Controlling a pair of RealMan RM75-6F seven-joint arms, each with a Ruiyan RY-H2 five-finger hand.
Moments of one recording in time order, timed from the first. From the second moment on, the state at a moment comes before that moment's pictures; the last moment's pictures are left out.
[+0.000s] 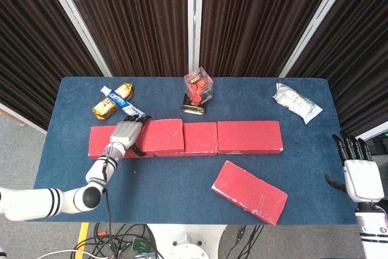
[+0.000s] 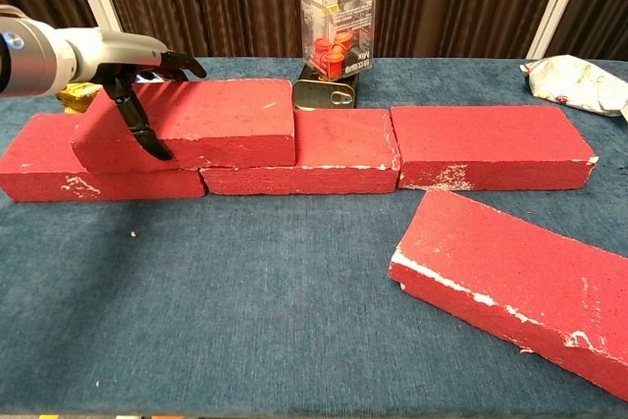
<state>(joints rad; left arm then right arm) -1.00 -1.39 -0.12 -1.64 0.45 0.87 0.50 0.12 -1.11 0.10 -1.64 -1.43 1.44 -0.14</state>
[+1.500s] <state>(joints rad) -1.04 -1.37 -0.08 -1.58 0.50 0.76 0.42 0.13 -1.13 0.10 -1.63 -1.41 1.42 -0.15</state>
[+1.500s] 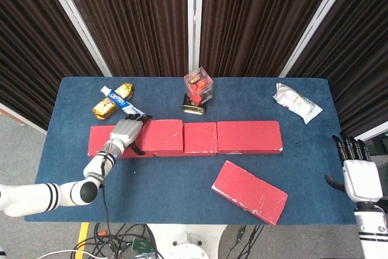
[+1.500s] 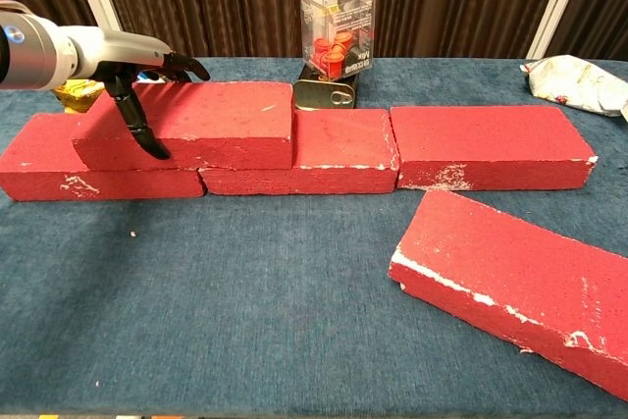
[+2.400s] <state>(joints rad) -1.05 -1.38 -0.07 -1.58 0.46 0.77 0.42 0.13 -1.12 0.09 -1.63 -1.40 1.41 -0.15</state>
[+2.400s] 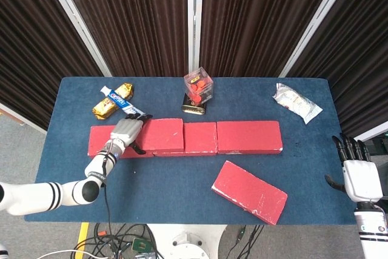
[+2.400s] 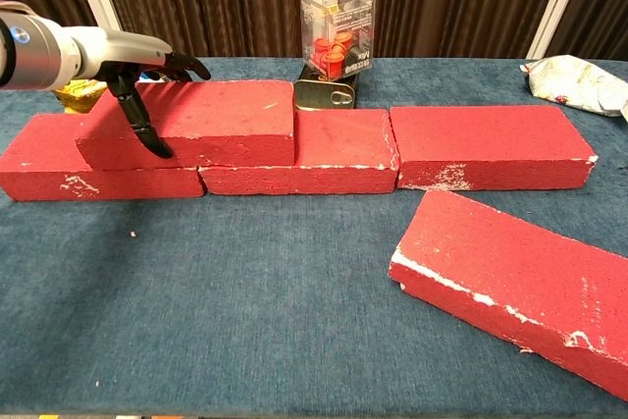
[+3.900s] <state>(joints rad) -1.03 -1.30 -0.11 -1.69 0.56 0.84 0.36 0.12 -1.11 0.10 -1.65 -1.40 1.42 -0.15</state>
